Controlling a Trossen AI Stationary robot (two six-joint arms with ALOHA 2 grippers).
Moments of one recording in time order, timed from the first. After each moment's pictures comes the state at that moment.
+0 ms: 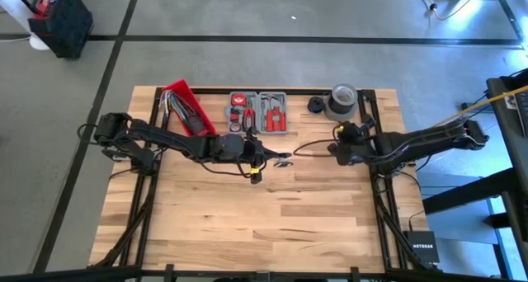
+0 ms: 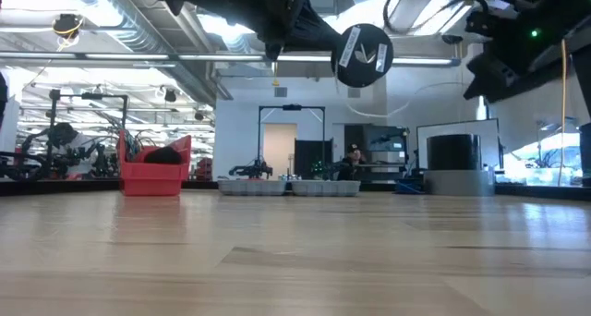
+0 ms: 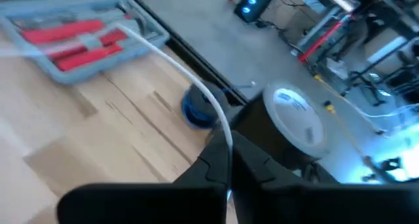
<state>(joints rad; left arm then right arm) -0.07 1.58 0.98 0.30 -0.24 0.01 0.15 0.91 0.62 -0.85 1.03 0.58</state>
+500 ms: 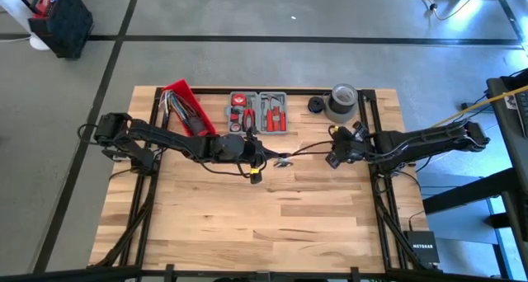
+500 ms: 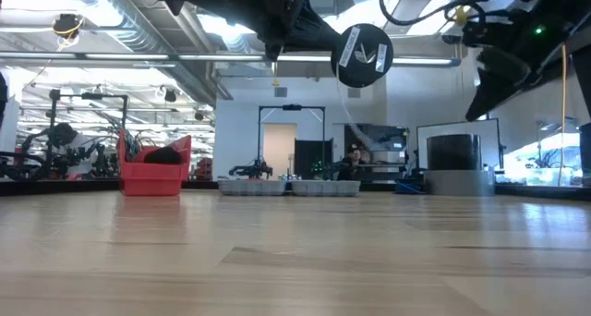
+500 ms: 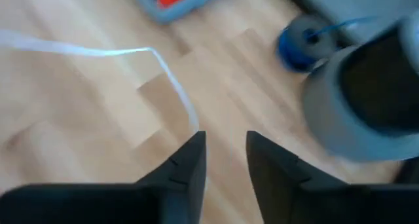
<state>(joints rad) -0.07 1.58 0.98 0.29 -0.24 0.01 0.10 0.90 0.63 -0.81 0.60 0.60</state>
